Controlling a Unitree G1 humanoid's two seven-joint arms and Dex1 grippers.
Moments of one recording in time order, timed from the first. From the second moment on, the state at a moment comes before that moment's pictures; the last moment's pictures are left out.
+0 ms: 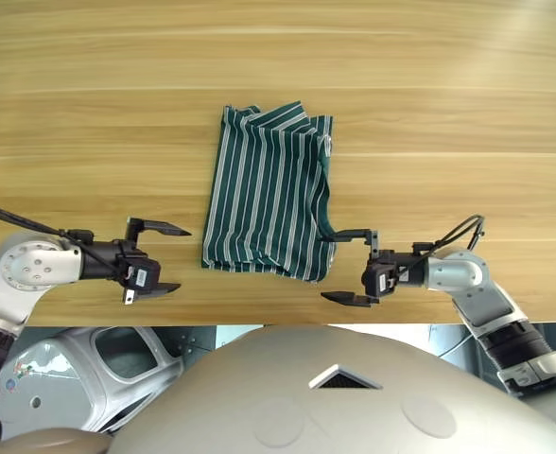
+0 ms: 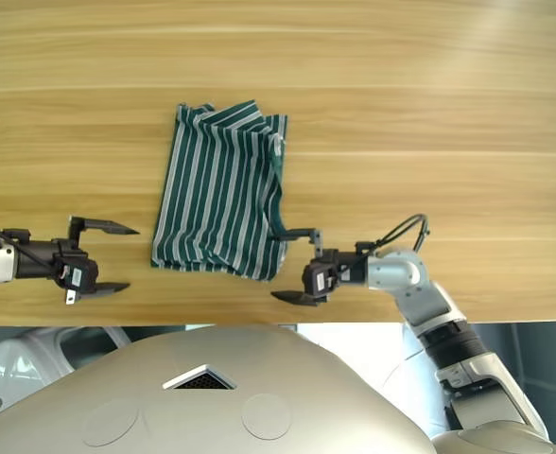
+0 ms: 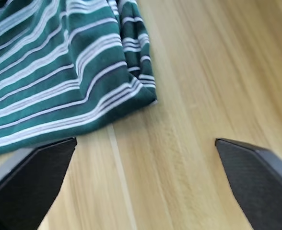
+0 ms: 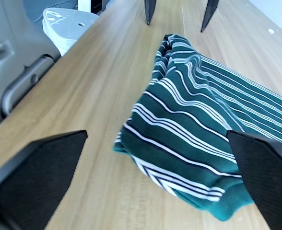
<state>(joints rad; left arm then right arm) 0.24 1.08 -0.21 0.09 0.09 -0.73 -1.03 0.19 -0.67 0.43 0.06 -0.02 -0.64 0.98</state>
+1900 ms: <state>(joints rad) 0.07 0.92 -0.39 0.28 0.25 -0.91 -0.83 0.17 -0.73 0.54 0.09 -0.09 -0.70 0.91</state>
